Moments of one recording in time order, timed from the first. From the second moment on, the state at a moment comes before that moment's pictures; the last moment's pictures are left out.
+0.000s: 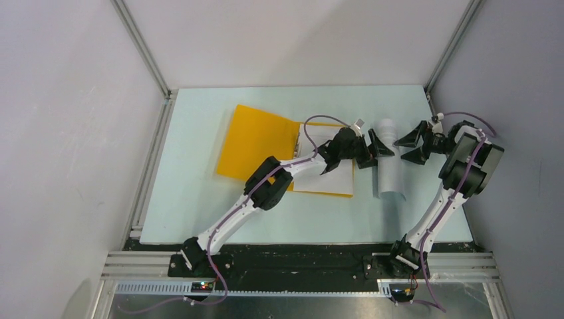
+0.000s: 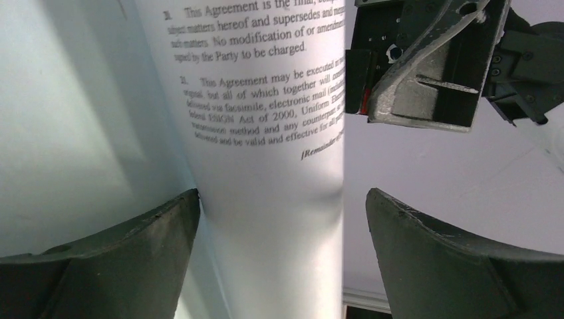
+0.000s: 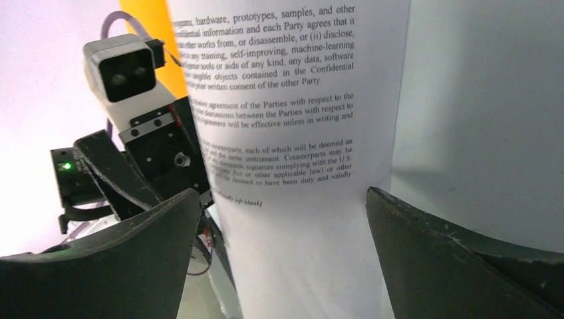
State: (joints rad) left arm -0.90 2.79 2.27 0.29 0.42 -1.25; right arm -0.56 2.22 1.61 -0.90 -1.07 -0.18
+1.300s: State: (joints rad) left arm -0.86 2.51 2.07 0.54 0.59 -1.10; right arm -0.56 2.24 1.49 -0.91 -1.15 -0.10
